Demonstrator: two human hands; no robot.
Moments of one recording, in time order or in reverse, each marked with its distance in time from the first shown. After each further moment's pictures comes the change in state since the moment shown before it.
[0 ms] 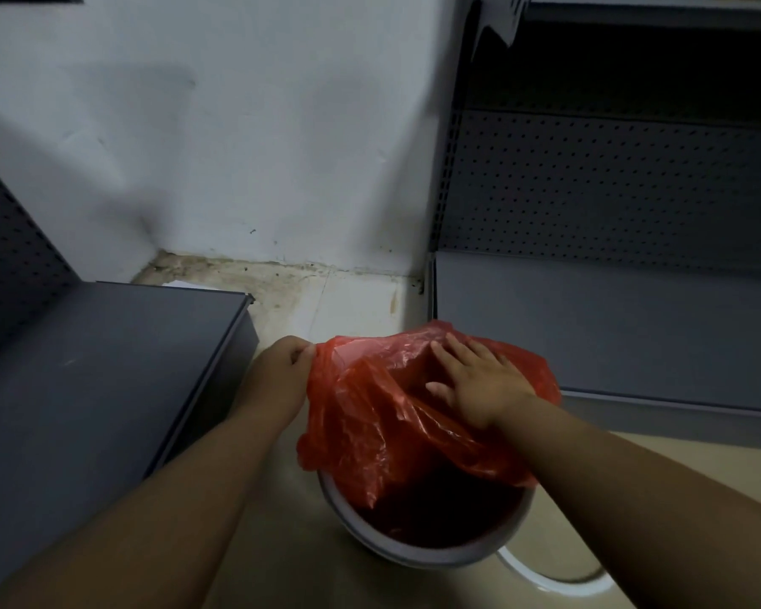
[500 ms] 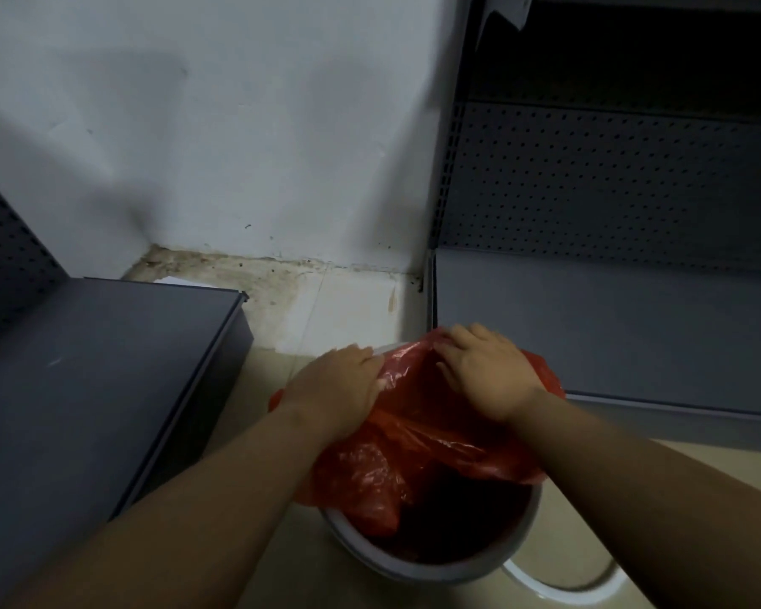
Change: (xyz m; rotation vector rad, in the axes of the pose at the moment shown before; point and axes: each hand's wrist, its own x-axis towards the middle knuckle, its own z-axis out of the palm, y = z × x) left_hand -0.004 0.034 0.033 0.824 -0.438 0.512; right_hand 0.009 0.009 -0.010 -0.129 0.312 -0.188
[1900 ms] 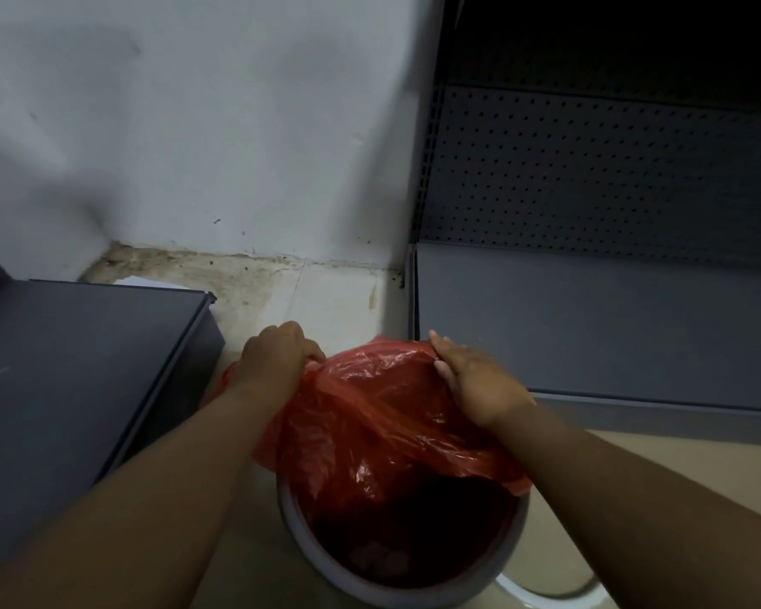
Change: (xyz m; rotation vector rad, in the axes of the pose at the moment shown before) left_hand 0.046 -0.057 0.021 -0.099 0.184 -0.203; right_hand 0.012 0.024 0.039 0.436 -0.181 0.274
